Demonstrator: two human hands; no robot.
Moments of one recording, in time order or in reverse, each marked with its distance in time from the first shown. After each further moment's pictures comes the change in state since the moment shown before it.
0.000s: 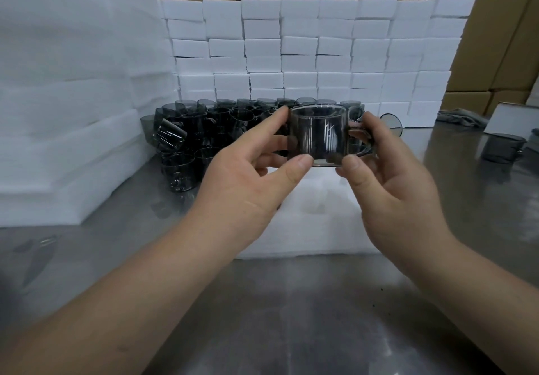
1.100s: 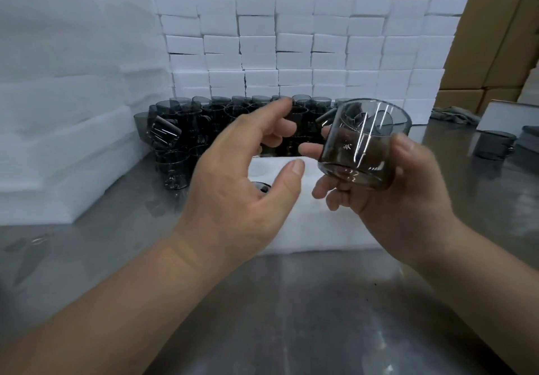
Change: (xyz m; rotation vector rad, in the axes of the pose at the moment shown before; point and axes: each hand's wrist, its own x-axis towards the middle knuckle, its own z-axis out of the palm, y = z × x) left_hand -0.012 0.006 0.002 0.276 0.092 0.427; right_hand 0.008 -0.007 -0.008 0.749 -0.297 0.341
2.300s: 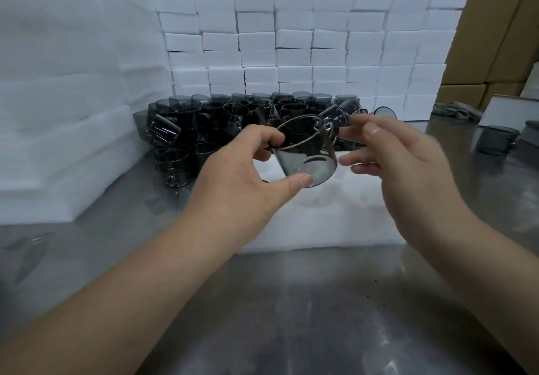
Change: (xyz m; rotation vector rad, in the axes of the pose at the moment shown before) left_hand 0.003 -0.023 0.005 0.161 -0.141 -0.415; right_hand 0.005 -0.003 -0.011 -0.565 0.407 -0.143
